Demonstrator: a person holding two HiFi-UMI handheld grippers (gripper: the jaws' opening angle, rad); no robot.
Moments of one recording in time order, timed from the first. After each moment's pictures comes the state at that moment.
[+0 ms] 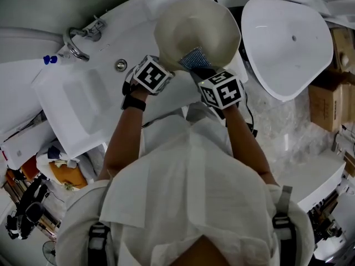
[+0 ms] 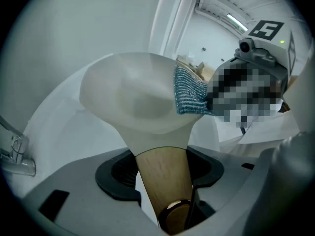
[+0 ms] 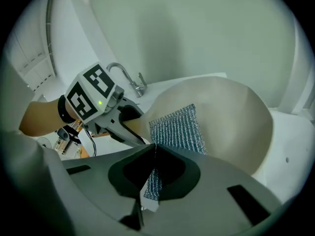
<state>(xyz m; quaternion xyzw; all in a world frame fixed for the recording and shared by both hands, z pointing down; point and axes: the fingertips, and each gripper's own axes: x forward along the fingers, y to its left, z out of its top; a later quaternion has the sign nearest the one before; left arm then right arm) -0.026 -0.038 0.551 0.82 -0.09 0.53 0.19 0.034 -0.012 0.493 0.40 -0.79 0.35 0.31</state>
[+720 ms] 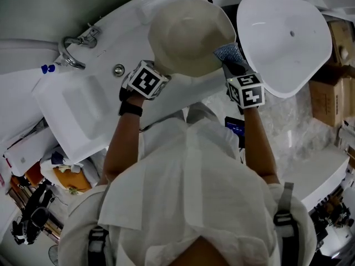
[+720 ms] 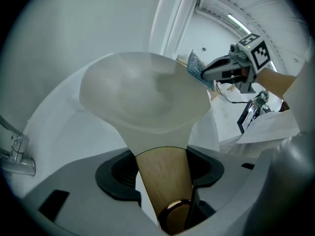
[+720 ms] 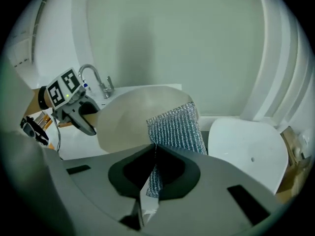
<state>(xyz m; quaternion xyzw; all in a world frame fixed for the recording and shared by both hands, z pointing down) -0.029 -0.040 0.550 0.82 -0.10 0.54 0.19 0.169 -0.014 0.497 0.54 -0.73 0.28 0.33</state>
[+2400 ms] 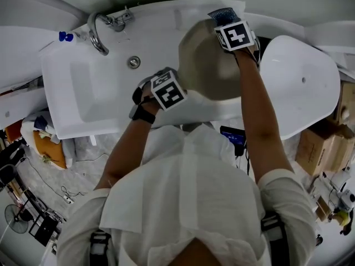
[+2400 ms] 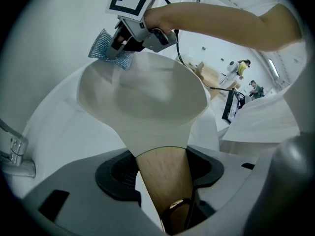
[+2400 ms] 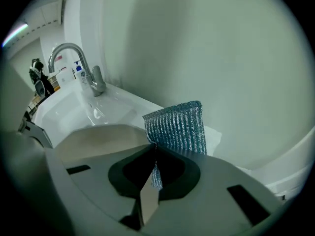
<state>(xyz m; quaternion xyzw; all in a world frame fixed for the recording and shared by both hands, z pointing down) -0.021 -0.041 0.552 0.82 -0.09 0.53 0.19 0.089 -0.278 0.504 0.42 -0.77 0.16 0.46</state>
